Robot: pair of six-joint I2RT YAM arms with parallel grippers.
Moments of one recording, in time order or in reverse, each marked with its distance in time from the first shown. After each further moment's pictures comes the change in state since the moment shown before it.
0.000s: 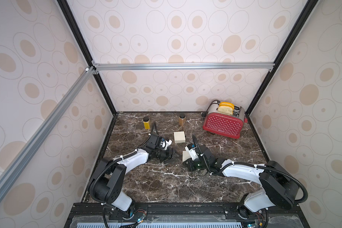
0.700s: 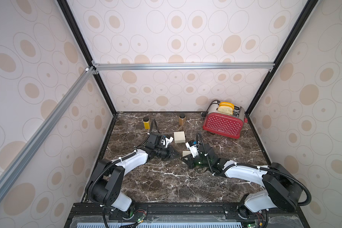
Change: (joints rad) left arm -0.013 -0.010 -0.004 0.089 0.045 -0.045; right arm -0.011 -0.034 -0.024 0.138 -0.035 -0.003
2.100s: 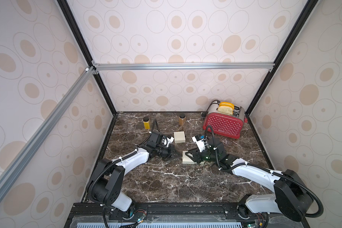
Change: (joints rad) left arm -0.012 0.007 0.051 -0.063 -0.023 -0.091; right arm -0.175 -0.130 0.020 -0.078 -0.154 -0.145
